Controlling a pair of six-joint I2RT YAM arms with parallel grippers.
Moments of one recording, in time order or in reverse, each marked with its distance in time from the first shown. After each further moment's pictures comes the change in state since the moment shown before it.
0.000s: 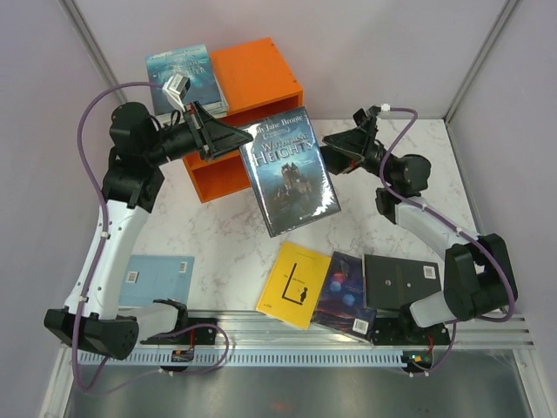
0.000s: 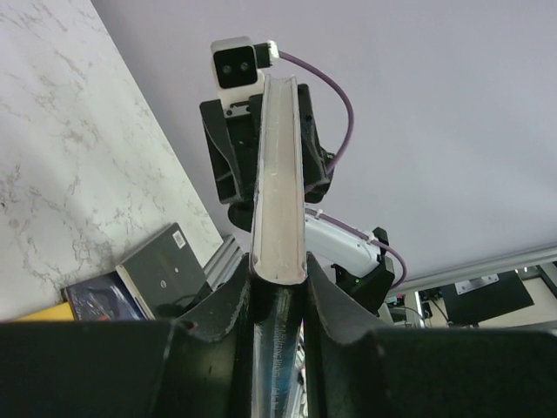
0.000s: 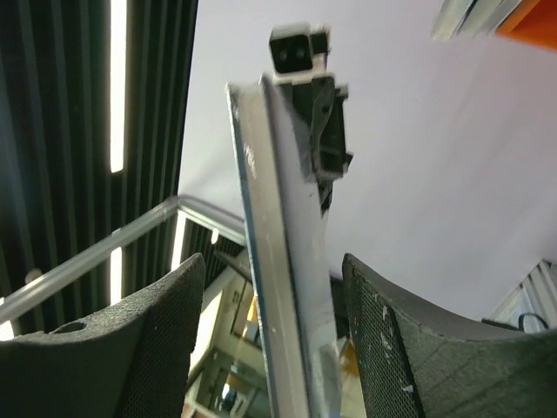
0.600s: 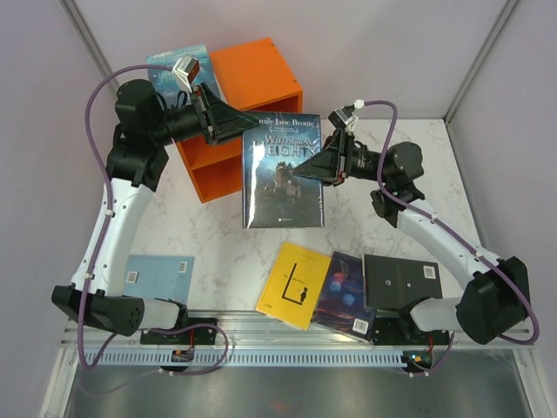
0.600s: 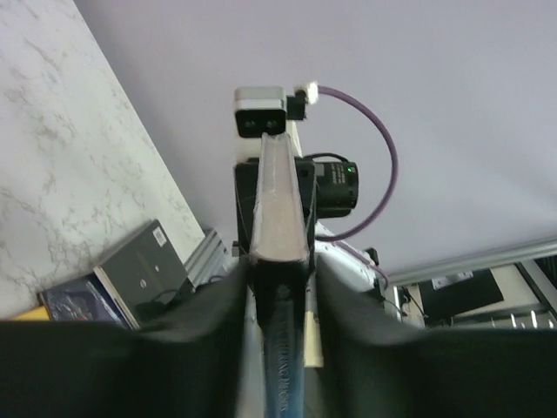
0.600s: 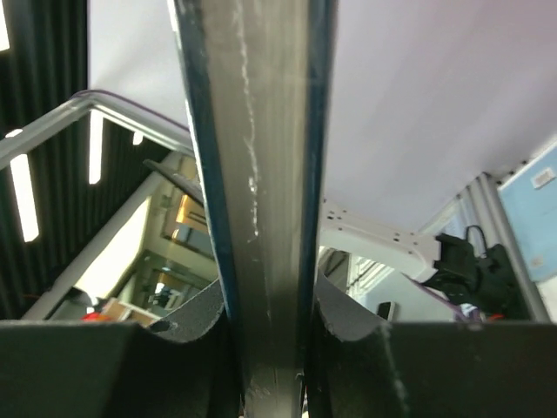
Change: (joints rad) left arm -0.014 0.151 0.189 -0.054 0.050 -0.043; right arm 0.171 -0.126 0.129 -0.436 -0.180 -0.348
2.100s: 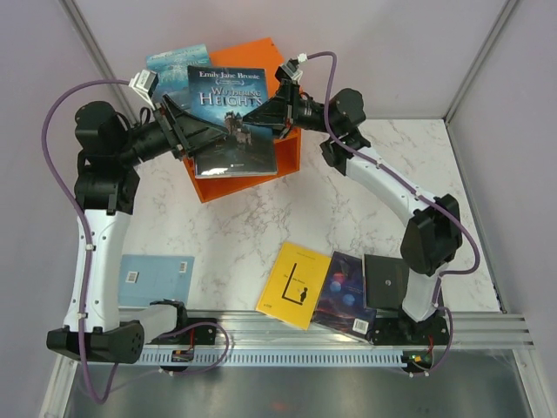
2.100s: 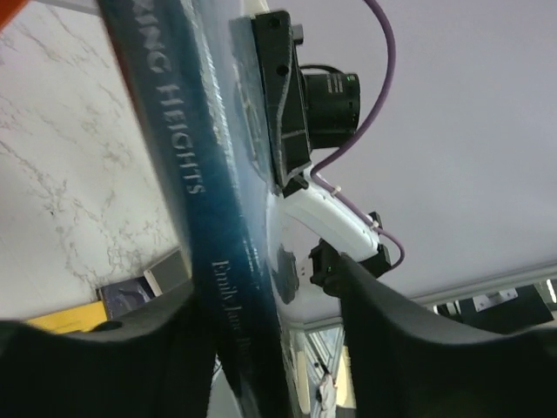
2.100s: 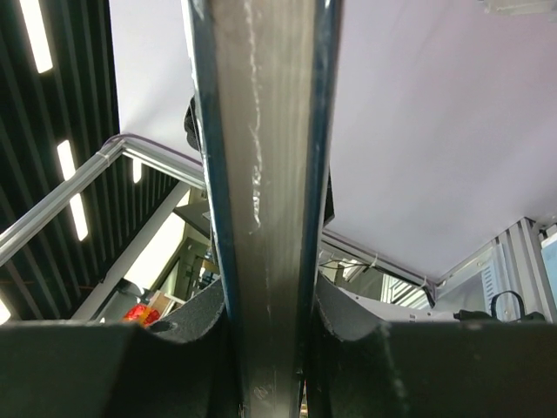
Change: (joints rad) left arm 0.202 -0.181 -0.099 -0.078 0.041 0.111; right arm 0.101 0.524 0.690 -0.142 0.046 0.059
